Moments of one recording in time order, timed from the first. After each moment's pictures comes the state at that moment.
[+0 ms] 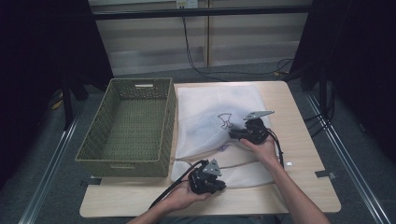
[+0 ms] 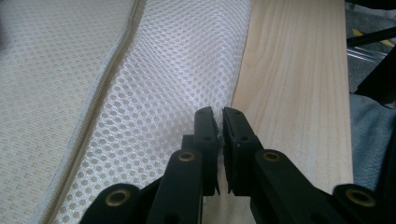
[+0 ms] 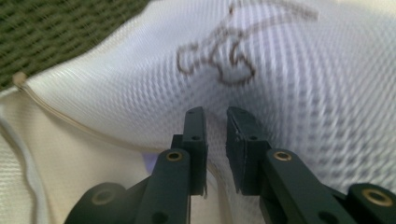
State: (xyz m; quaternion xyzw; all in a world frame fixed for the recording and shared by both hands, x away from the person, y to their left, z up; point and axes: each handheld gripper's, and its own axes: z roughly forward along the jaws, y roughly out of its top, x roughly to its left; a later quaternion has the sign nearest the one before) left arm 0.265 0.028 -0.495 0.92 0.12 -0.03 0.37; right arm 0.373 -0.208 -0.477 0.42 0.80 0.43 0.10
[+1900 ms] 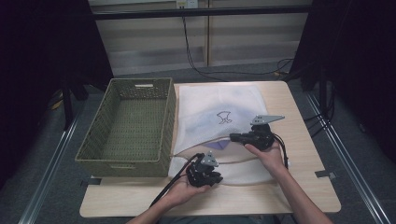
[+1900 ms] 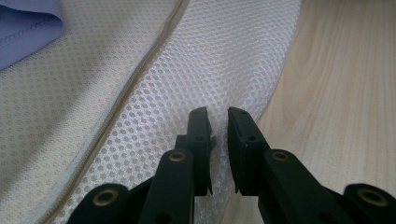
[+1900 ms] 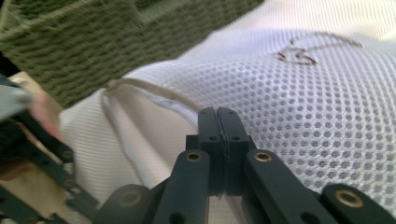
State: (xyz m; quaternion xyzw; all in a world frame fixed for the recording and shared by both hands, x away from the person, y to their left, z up) left arm 0.283 0.032 -0.493 0.92 0.18 -0.01 0.36; right arm 0.336 -0.212 -0.451 0.36 0.78 0.50 0.08
